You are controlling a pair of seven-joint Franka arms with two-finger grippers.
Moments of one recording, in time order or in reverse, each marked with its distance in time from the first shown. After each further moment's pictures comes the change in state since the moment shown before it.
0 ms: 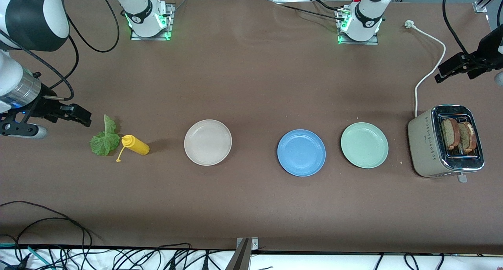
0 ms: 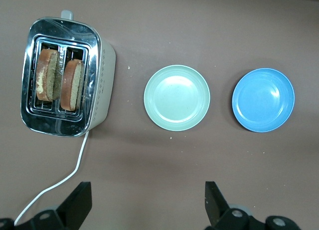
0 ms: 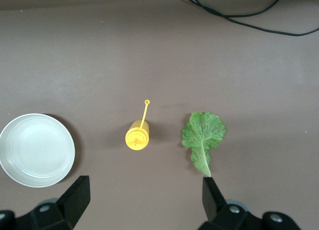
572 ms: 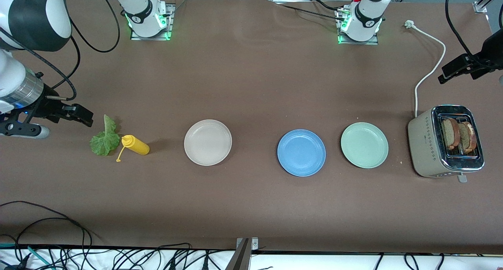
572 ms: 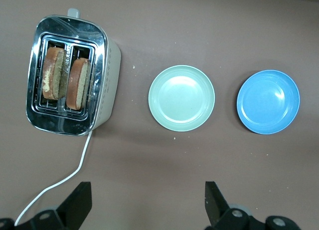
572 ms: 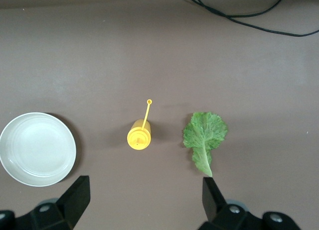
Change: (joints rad) left arm 0.013 0.004 0.004 0.000 0.005 -0.001 0.000; right arm 0.006 0.002 0.000 0.000 0.000 0.000 0.000
